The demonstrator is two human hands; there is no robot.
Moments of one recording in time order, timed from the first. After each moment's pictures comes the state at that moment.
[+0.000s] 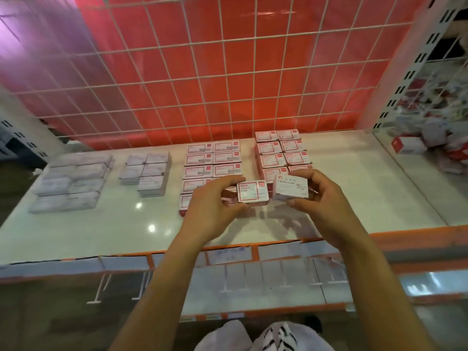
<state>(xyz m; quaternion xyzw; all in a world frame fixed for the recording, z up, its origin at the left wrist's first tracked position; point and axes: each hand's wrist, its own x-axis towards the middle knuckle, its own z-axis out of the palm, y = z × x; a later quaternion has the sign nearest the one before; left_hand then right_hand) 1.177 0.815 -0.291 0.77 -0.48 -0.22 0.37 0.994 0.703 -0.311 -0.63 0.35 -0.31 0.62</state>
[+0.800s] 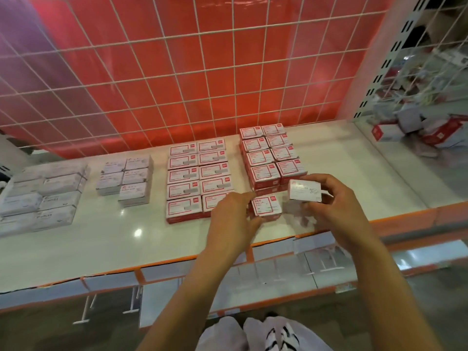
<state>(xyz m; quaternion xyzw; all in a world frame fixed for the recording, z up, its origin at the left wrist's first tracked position) 1.143 0.794 -0.323 0.78 -0.55 -0.18 0.26 0.970 0.706 -0.322 -0.60 0.47 -0.32 0.57</state>
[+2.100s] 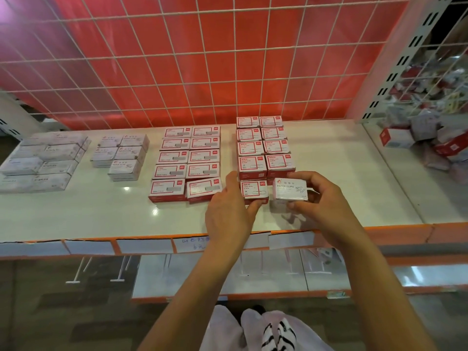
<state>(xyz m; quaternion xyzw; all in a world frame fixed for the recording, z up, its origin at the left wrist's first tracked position) 1.095 0.770 -0.354 0.86 -0.40 -0.08 0.29 0.951 0.680 -0.325 -0.65 0.39 -0.26 0.60</state>
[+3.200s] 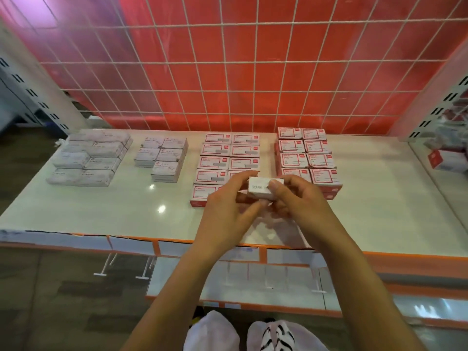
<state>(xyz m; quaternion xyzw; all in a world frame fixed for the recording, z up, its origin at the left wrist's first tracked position) 1.161 0.824 -0.310 0.73 -0.44 -0.22 0.48 1.048 0.719 -0.307 -0.62 0.36 -0.21 0.67</state>
